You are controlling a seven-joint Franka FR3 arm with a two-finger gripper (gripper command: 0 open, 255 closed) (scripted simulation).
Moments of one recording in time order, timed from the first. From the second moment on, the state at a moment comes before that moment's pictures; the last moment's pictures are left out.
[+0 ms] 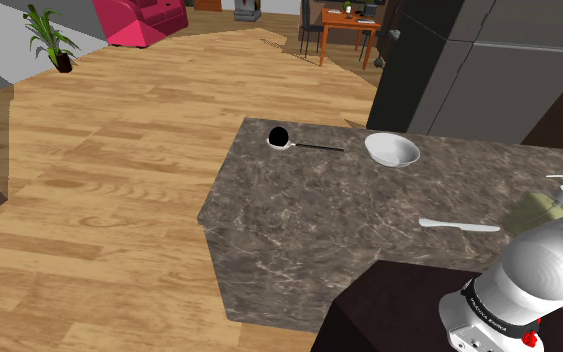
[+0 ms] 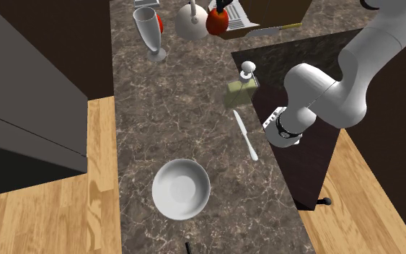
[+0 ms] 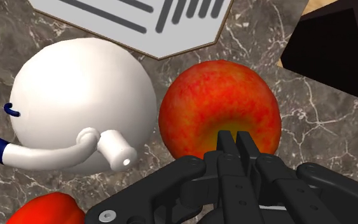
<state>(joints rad) -0.32 -0.85 -1.28 -2.00 -0.88 1.70 -0.92</state>
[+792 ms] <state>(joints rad) -0.31 -0.88 -1.38 -2.10 -0.96 1.82 -0.88</state>
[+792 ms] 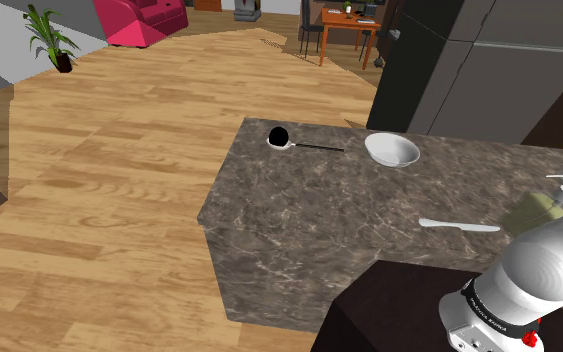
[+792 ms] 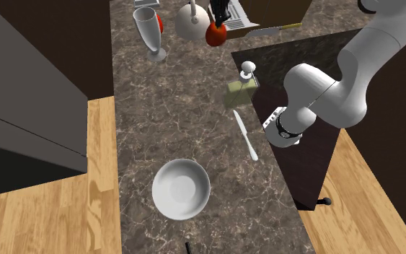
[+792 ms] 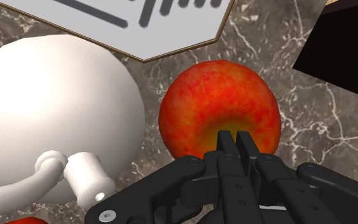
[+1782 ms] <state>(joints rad) -0.30 -0.88 -1.40 -2.12 -0.98 1.84 -0.87</state>
